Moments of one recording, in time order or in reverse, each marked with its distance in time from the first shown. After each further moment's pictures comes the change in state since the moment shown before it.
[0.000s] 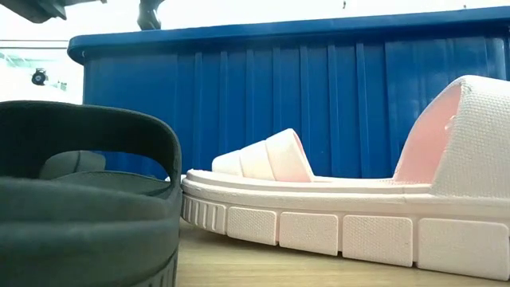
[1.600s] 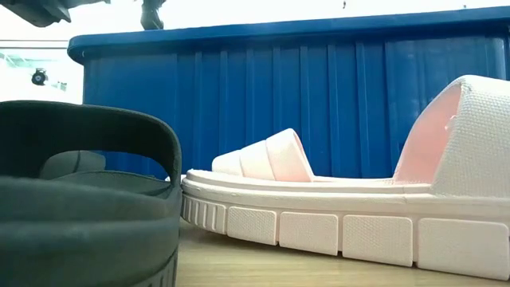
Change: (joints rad) left arm 0.000 0.033 -0.015 0.102 -0.007 -0.019; right arm 0.084 0.404 0.750 -1.032 -0.101 0.079
